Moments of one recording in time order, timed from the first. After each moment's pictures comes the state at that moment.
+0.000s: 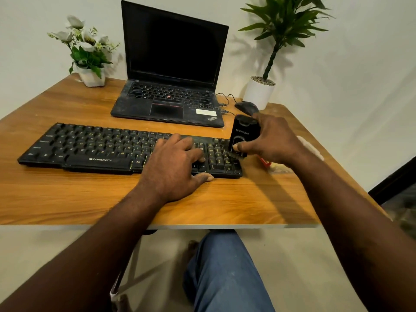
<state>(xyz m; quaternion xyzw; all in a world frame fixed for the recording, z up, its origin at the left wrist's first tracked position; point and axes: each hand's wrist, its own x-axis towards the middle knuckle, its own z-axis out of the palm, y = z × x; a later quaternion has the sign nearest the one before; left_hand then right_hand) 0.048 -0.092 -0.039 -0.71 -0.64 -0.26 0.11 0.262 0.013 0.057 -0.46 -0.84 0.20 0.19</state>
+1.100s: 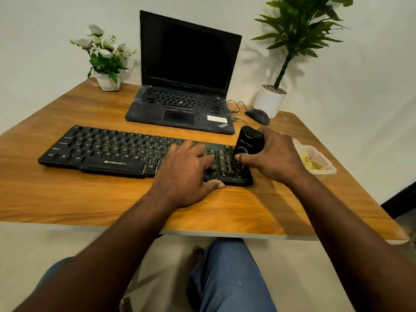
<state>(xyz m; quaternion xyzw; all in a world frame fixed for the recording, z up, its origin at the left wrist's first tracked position) 0.048 -0.094 -0.037 -0.72 -0.64 -0.25 0.10 0.246 0.002 0.033 -0.50 -0.82 0.15 0.24</state>
